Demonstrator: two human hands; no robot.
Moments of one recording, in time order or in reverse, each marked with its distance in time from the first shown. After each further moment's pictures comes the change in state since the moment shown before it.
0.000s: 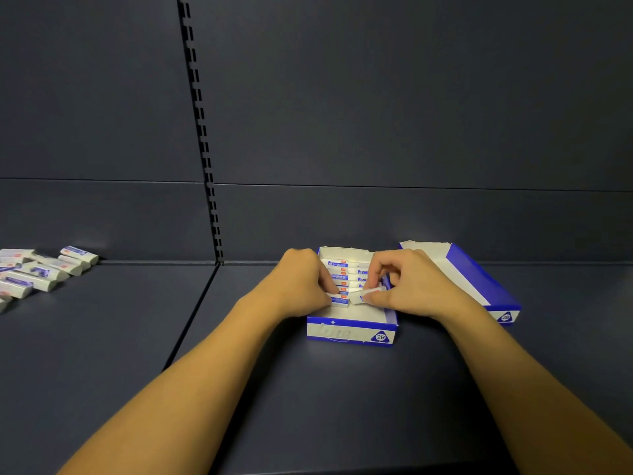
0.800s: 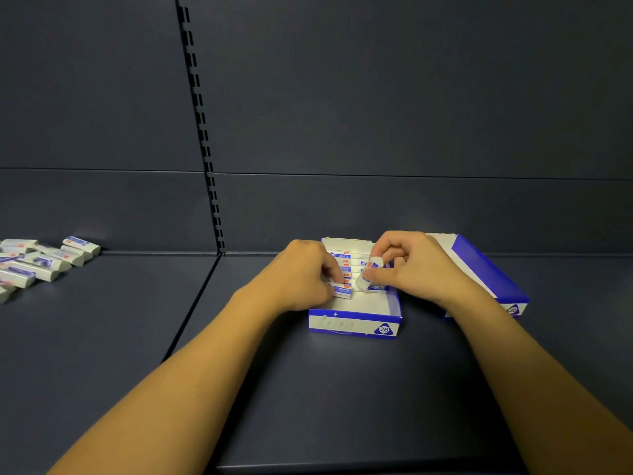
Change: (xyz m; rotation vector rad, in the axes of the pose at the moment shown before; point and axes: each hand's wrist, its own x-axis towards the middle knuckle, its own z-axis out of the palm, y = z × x) left_hand -0.003 0.001 -0.001 0.095 0.007 0.072; right_hand 0.006 -0.001 0.000 0.152 0.066 0.110
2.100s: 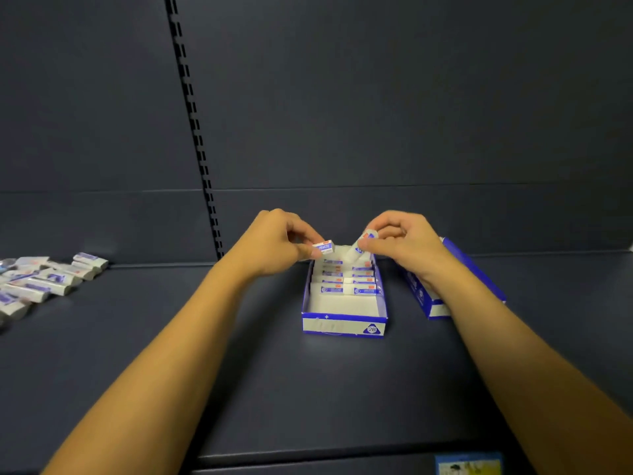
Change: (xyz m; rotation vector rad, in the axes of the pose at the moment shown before) left_hand 0.005 -0.008 -0.053 -0.225 0.193 0.020; right_hand 0.007 -0.013 -0.022 0.395 0.124 -0.020
